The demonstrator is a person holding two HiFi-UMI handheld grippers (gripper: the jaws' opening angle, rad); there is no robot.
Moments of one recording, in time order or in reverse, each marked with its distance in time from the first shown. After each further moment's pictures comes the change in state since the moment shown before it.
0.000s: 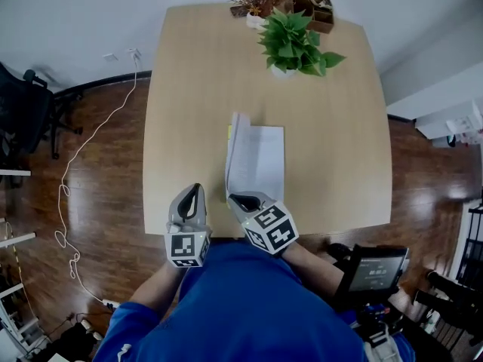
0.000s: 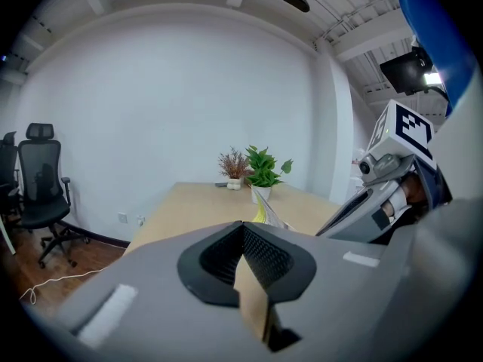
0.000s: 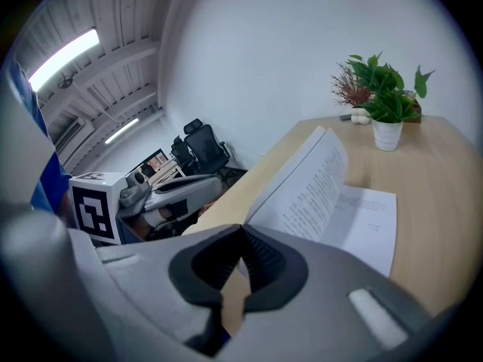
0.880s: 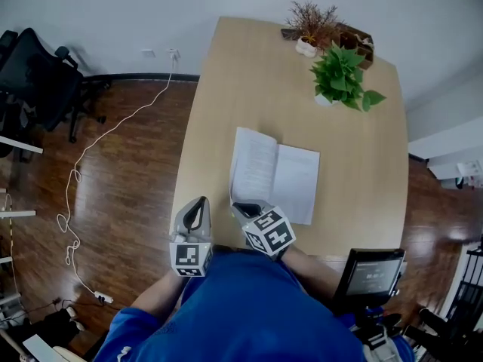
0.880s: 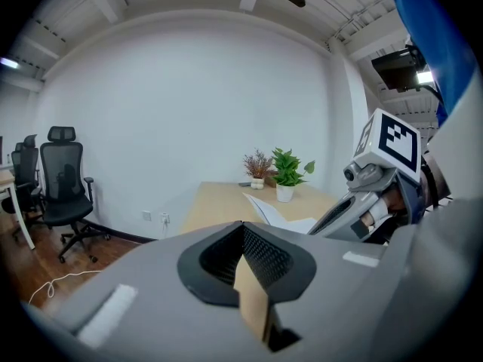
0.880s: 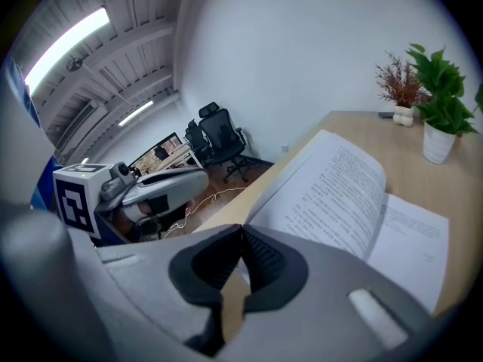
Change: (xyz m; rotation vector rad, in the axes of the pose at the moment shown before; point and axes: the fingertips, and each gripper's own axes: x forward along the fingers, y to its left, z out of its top) left arm -0.053 0.091 -0.017 -0.023 -0.003 0.106; right arm 0.087 0.059 0.018 -0.110 0.103 0.080
